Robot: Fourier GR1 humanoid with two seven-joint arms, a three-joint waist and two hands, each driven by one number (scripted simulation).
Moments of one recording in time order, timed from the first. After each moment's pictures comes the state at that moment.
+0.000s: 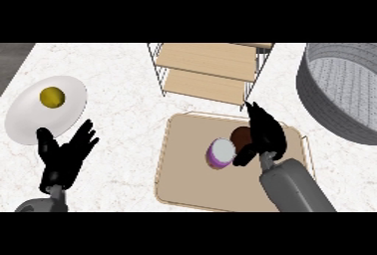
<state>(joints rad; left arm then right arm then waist) -0.04 0.24 0.02 -1.34 0.21 0.04 0.26 -0.36 -0.13 0.33 -1.32 0.81 0.06 0.74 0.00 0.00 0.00</state>
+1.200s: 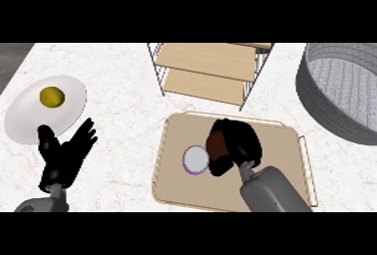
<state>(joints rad) -0.04 0.22 0.03 -1.37 0.17 0.02 0.31 -0.35 -0.05 0.44 -1.33 0.85 0.06 0.56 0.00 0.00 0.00</state>
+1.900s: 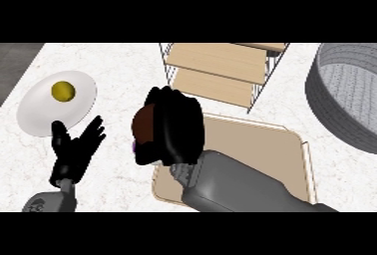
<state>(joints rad) -0.08 0.20 0.01 -1.33 0.15 0.02 0.30 -0.86 -0.01 0.77 -1.42 0.76 -0.25 1.12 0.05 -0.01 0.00</state>
